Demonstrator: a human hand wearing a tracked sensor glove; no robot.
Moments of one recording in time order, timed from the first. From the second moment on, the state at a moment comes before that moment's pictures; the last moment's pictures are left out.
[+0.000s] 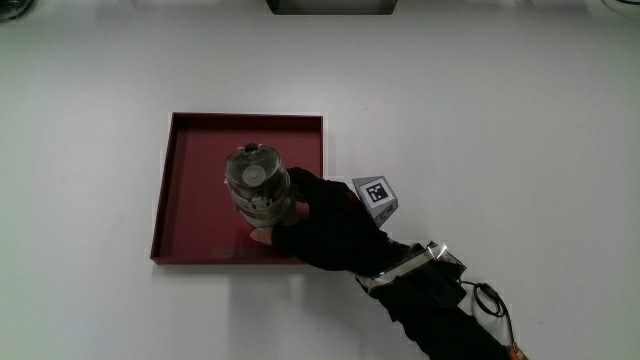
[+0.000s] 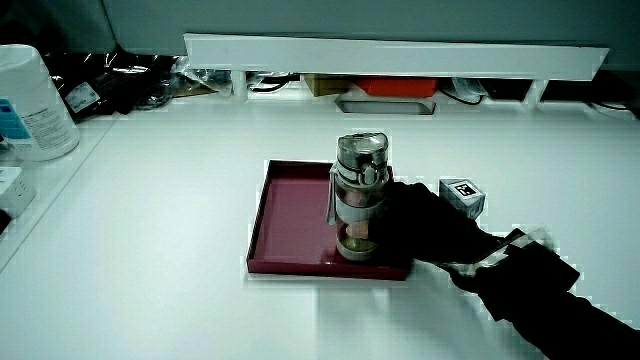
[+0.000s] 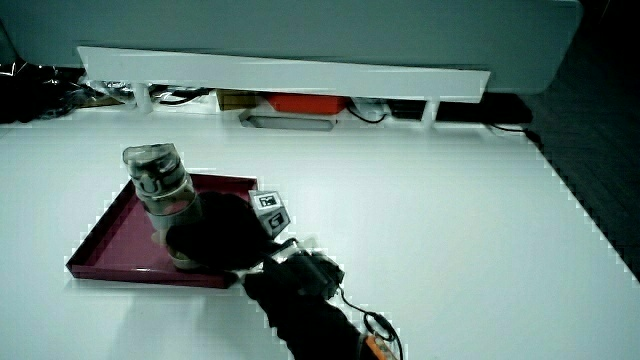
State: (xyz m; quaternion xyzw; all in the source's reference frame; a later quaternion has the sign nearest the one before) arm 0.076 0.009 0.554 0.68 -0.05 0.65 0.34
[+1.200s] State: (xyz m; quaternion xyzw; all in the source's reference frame) arm 0.124 -0.005 0.486 0.66 -0.12 0.64 0.37
